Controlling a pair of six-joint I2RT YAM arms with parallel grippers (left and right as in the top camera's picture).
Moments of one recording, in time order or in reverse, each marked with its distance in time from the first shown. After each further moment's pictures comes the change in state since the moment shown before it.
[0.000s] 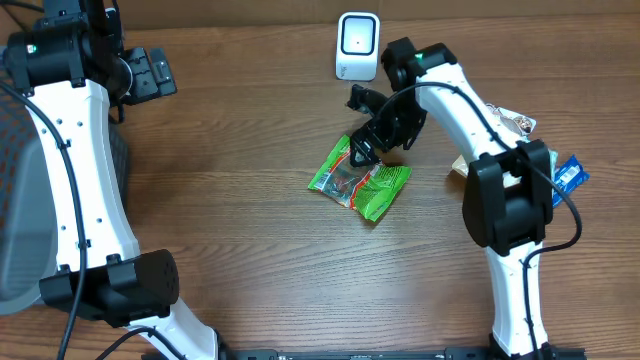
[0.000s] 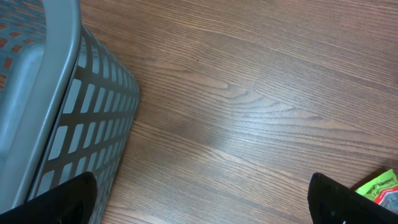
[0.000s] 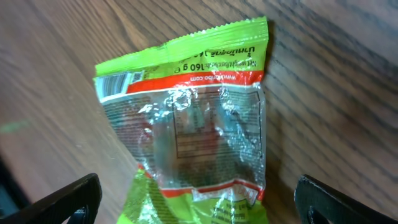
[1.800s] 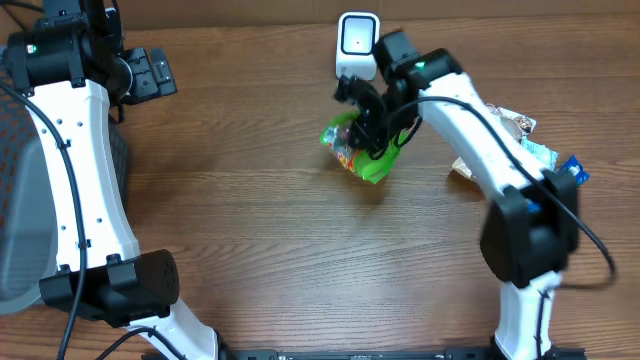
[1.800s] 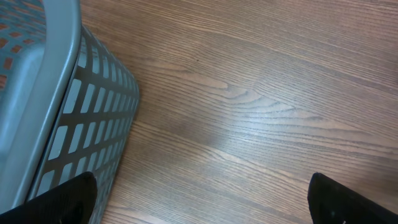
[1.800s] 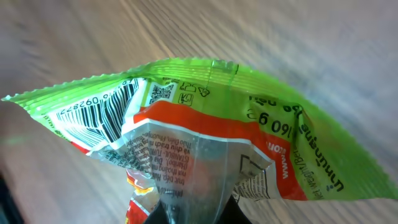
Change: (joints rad) left arm 0.000 0.000 0.000 0.000 0.000 0.000; right arm 0.057 -0.266 -0.132 0.164 -0.025 0.009
